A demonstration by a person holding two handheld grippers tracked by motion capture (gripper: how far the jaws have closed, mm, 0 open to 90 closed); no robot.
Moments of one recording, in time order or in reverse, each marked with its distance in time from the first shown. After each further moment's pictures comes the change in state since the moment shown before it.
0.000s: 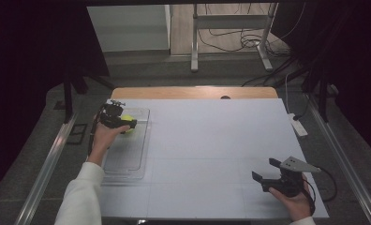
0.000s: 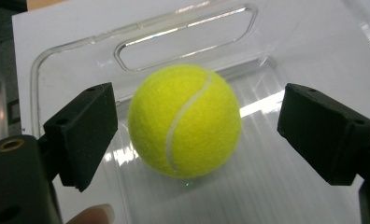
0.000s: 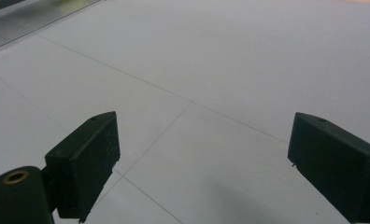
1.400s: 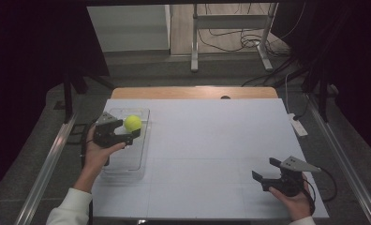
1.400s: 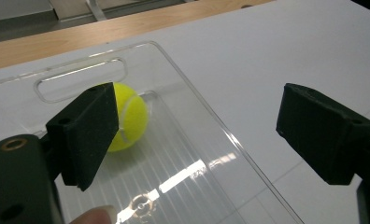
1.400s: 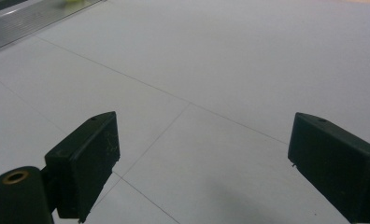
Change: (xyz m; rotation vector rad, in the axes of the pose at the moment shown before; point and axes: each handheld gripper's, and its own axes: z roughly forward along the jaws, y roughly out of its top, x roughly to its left) left arm -0.034 -0.053 -0.073 -0.321 -0.266 0.081; right arm 0.000 0.001 0.000 0.000 -0.005 0.005
